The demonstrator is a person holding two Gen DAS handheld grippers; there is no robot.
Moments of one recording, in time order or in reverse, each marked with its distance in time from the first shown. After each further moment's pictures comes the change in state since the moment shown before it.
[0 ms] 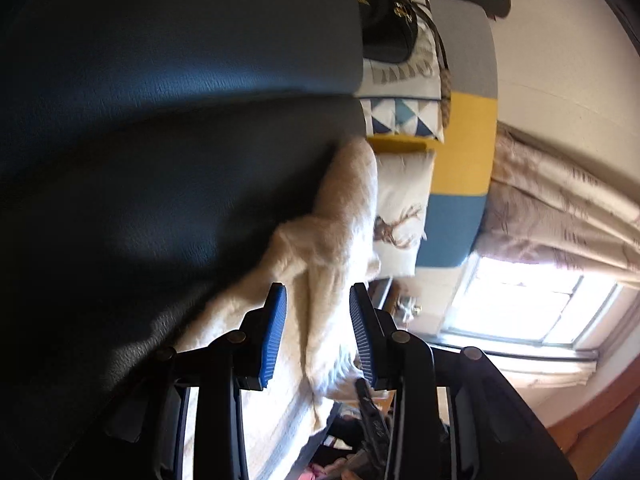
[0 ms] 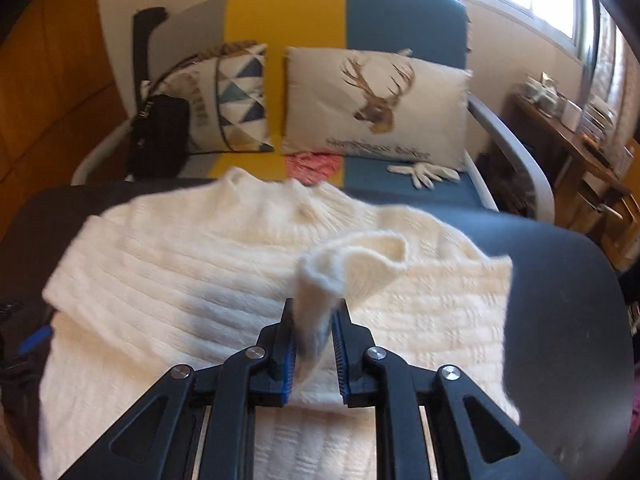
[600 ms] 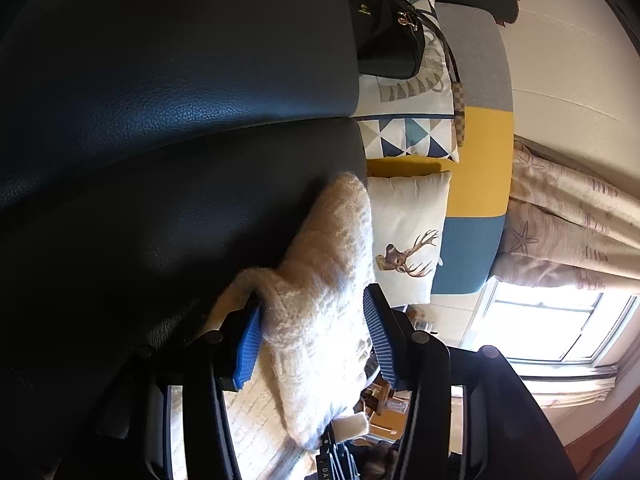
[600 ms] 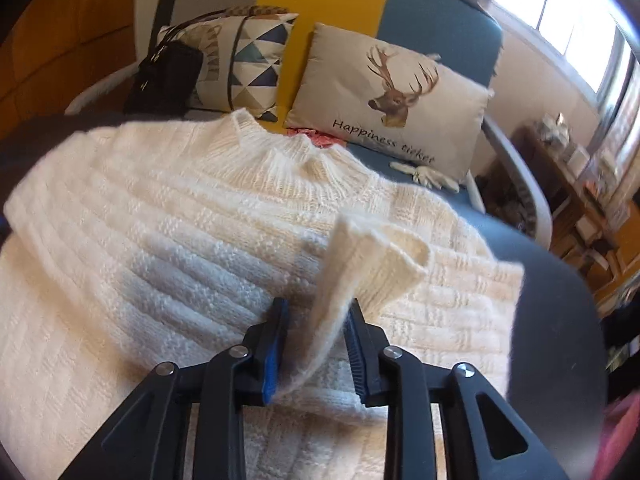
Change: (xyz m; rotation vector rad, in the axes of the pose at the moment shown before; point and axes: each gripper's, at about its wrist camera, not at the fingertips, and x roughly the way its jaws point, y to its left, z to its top) left arm 0.041 -0.030 0.020 0.040 -0.071 0.056; right arm 0.042 0.002 -0.024 -0.106 0.076 -0.086
